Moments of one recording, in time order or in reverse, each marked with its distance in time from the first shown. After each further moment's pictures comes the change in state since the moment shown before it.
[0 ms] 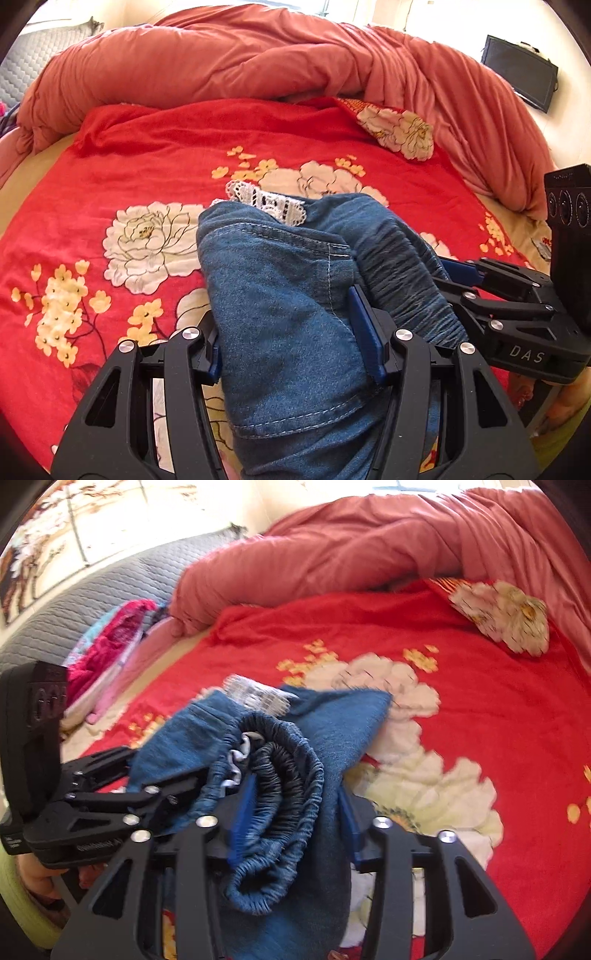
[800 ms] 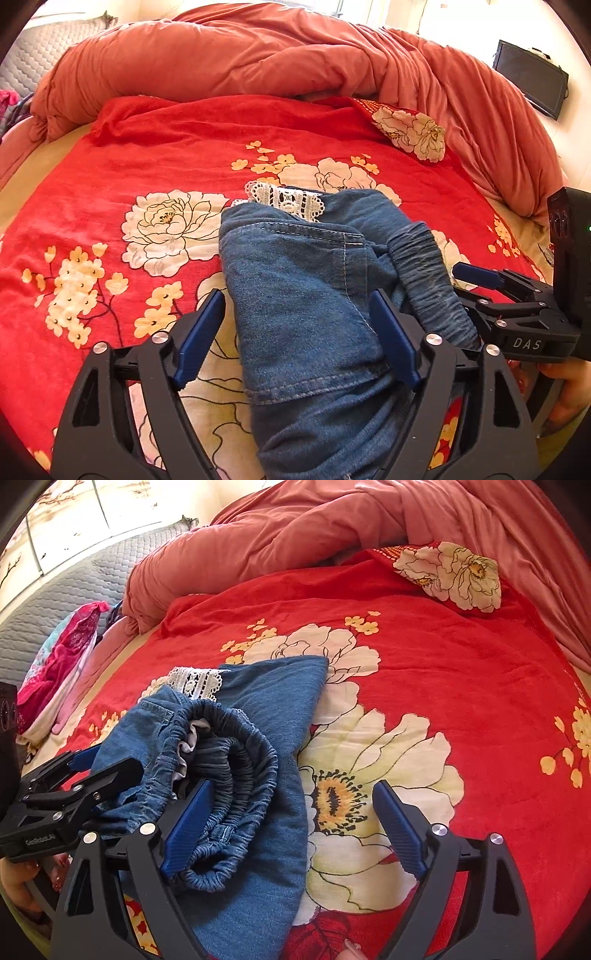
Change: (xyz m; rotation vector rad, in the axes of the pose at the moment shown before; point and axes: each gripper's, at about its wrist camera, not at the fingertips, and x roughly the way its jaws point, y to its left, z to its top) left arm -0.010 0.007 -0.007 -0.031 -0.006 0.031; right arm -0.003 -0.025 -0.016 0.097 0.042 -0.126
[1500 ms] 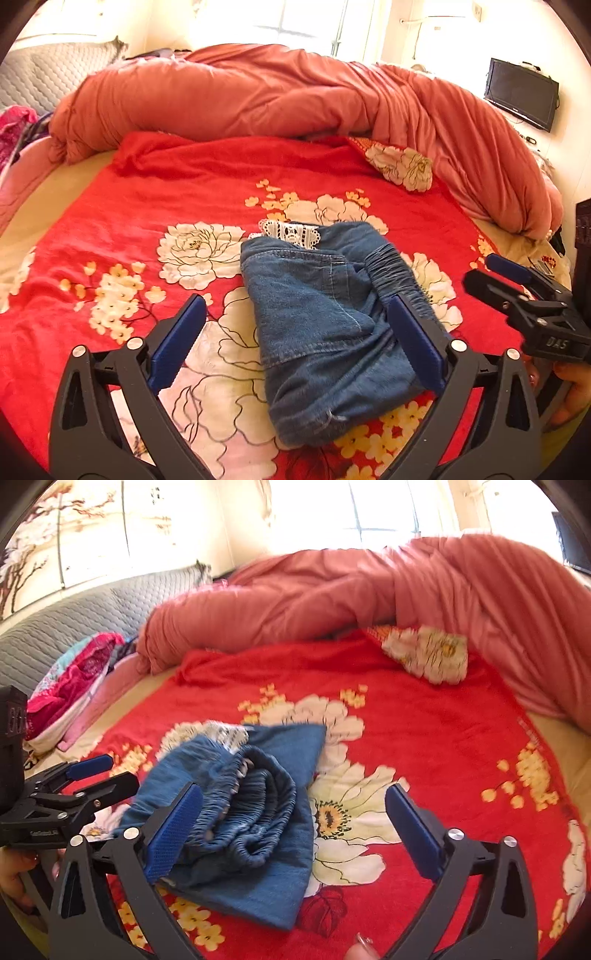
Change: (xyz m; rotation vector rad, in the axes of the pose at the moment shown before) left arm -0.062 -0.005 -0.005 0.009 -0.130 0.022; right arm -0.082 0.026 -0.011 -0.064 -0.257 -0.057
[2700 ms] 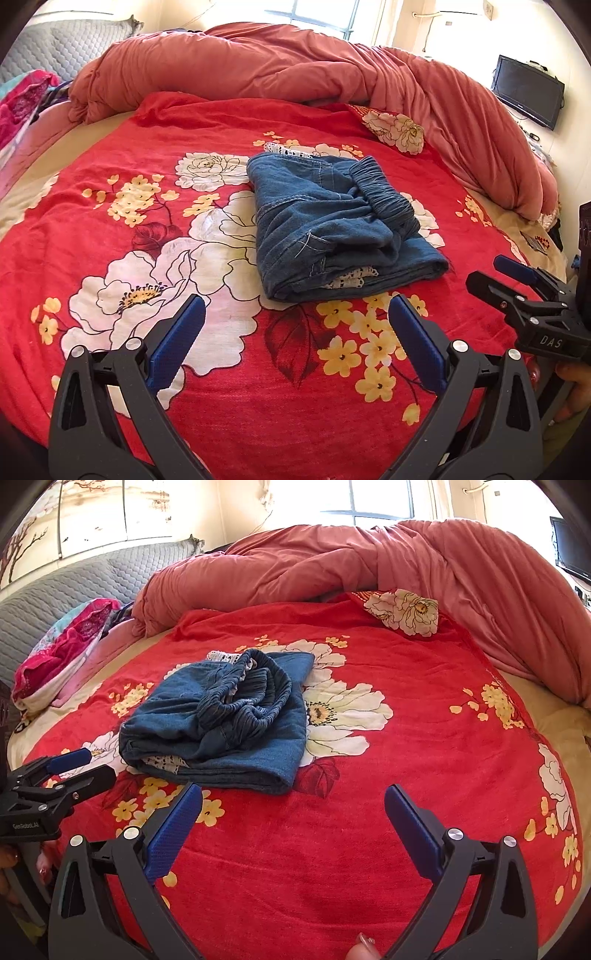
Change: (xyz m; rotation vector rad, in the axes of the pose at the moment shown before) left arm -0.038 -0.012 -0.083 -0.055 0.065 0.012; right arm -0.041 0.012 -0.076 -0.030 0.110 -0.073
